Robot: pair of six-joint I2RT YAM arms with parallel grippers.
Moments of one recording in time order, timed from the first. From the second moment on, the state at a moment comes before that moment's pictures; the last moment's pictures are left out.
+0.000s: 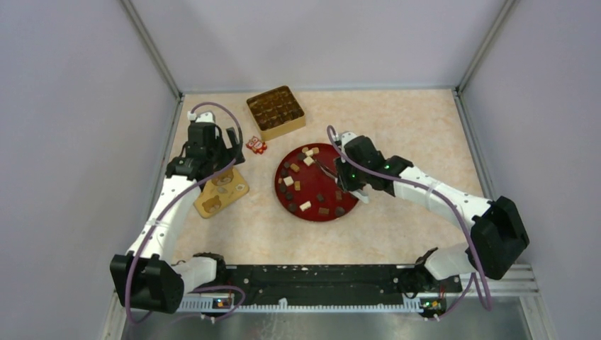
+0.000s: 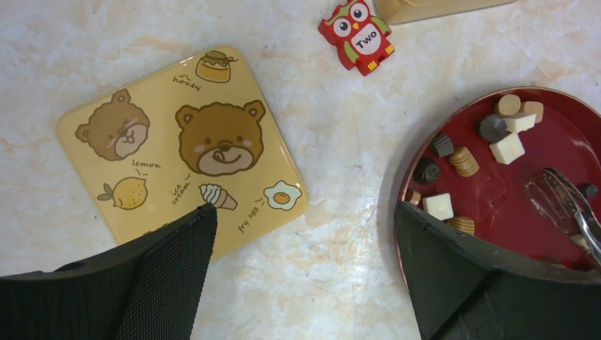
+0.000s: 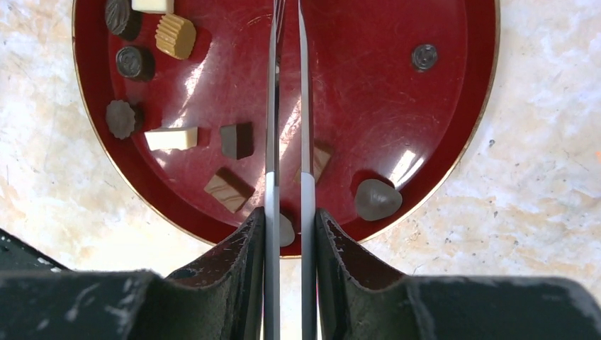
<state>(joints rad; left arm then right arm) -0.12 1.15 1.02 -0.58 -0.12 -0.36 0.72 1.38 1.03 -0.49 0.04 0.24</state>
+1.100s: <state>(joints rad) -0.12 1.15 1.02 -0.58 -0.11 -0.36 0.75 1.50 1.01 -0.39 0.07 0.22</state>
